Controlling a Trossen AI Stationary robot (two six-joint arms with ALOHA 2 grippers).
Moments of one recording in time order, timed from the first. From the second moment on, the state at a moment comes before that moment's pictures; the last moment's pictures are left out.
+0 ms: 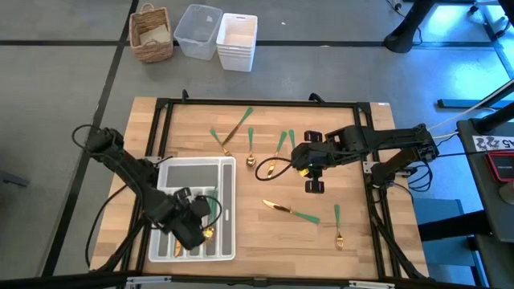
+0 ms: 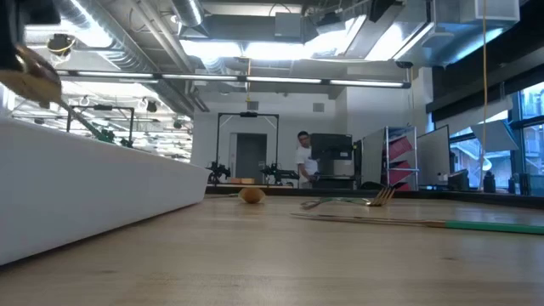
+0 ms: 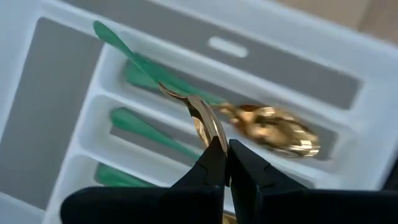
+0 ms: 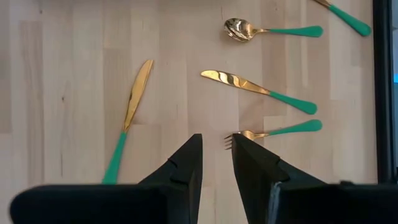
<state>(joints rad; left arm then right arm) -0.75 1.57 1.24 -1.10 -0.30 -1.15 0.18 1.58 1.76 -1.36 0.16 0.14</state>
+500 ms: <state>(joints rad) -0.81 1.68 1.36 -1.21 -0.34 -1.28 0.18 1.58 1.76 -1.36 0.16 0.14</state>
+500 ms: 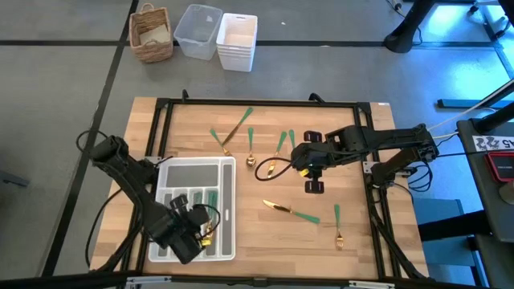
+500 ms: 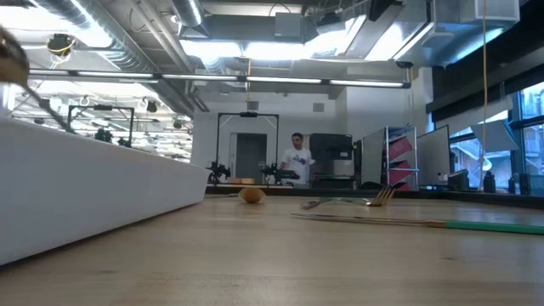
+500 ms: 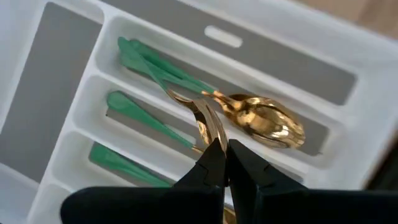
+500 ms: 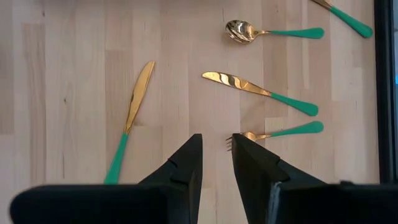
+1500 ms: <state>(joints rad) -0.69 1.84 1.36 -1.03 -0.06 -1.15 0.18 1.58 1.76 -1.36 0.11 0.14</state>
